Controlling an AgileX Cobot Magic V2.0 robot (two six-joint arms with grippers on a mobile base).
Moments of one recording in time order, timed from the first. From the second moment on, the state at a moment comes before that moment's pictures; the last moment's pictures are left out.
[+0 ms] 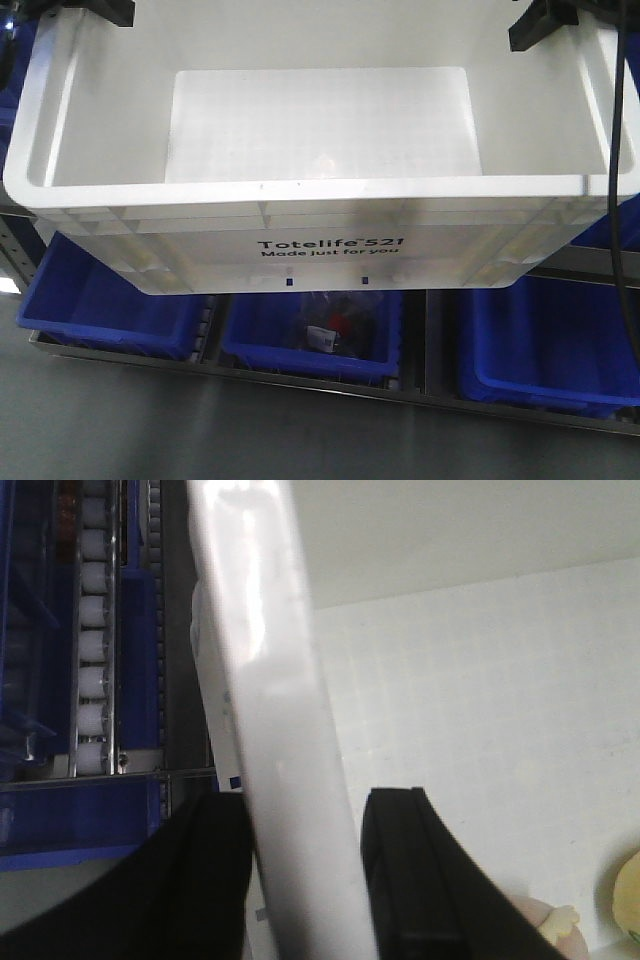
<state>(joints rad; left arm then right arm) -0.21 1.56 -1.82 -0.15 1.16 -0.04 0.13 1.60 -1.84 0.18 1.29 -0.03</state>
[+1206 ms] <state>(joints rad) -0.21 1.56 -1.82 -0.16 1.16 -0.04 0.13 1.60 -1.84 0.18 1.29 -0.03</state>
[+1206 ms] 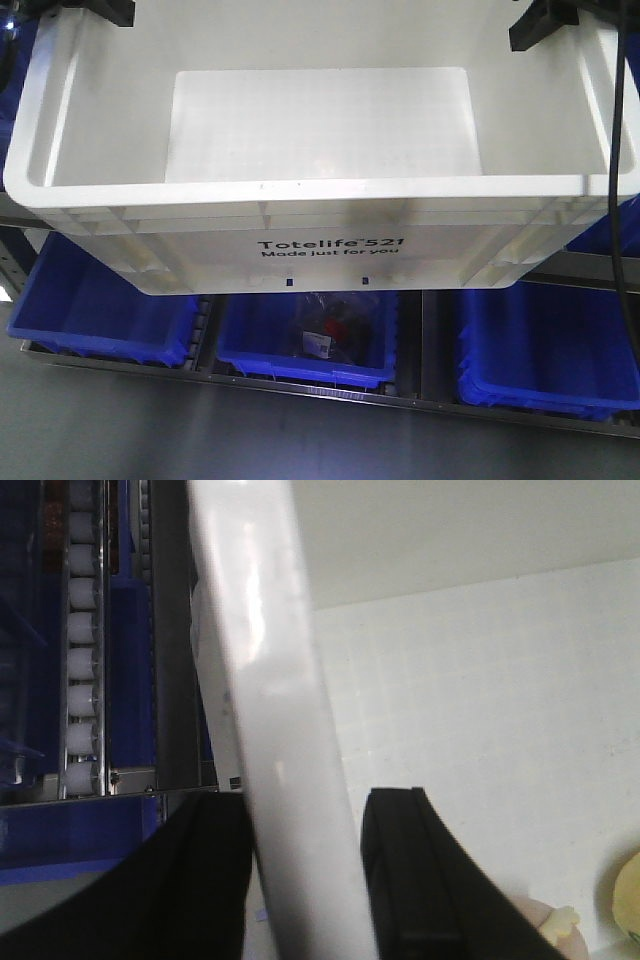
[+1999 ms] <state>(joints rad) -0.21 1.56 -1.82 -0.16 1.16 -0.04 0.13 1.60 -1.84 0.18 1.29 -0.03</state>
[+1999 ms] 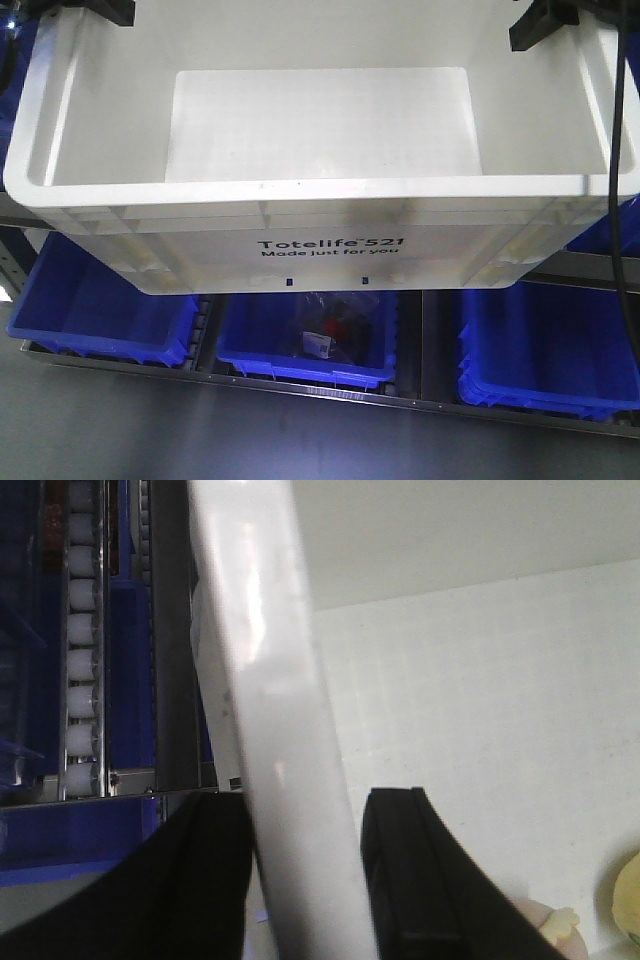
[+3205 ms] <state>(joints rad) -0.21 1.77 -1.81 -0.15 0.77 0.10 0.13 1.62 -1.60 0.15 0.88 -0.03</state>
